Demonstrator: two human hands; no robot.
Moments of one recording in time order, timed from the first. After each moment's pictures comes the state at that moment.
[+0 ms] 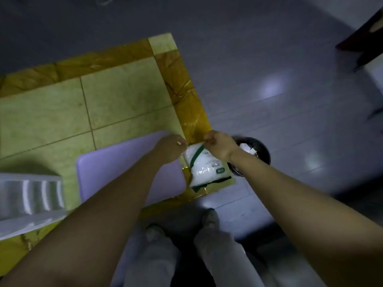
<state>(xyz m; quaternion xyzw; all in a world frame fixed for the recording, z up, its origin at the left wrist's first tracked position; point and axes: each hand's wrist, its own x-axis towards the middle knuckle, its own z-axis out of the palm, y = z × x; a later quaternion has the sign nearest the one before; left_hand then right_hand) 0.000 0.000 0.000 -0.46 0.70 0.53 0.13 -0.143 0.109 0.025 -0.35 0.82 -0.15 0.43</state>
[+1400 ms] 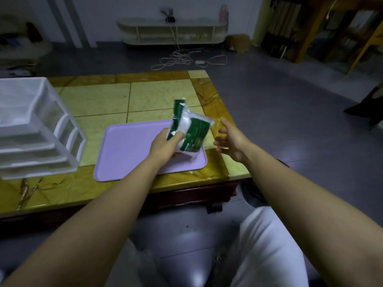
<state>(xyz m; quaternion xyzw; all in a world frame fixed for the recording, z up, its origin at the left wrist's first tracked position) 0.160 0.114 -0.084 -0.48 0.66 0.51 -0.27 -0.023 0.192 -0.056 -0.20 0.69 -0.49 0.50</state>
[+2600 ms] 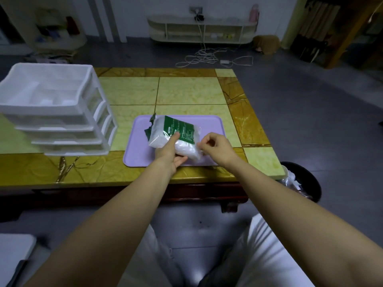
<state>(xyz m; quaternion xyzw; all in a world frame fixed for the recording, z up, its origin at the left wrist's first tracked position) 0.211 0.120 -0.102 -0.55 0.20 0.72 -0.38 0.070 0.169 -0.102 -0.49 0.66 -0.45 0.35</state>
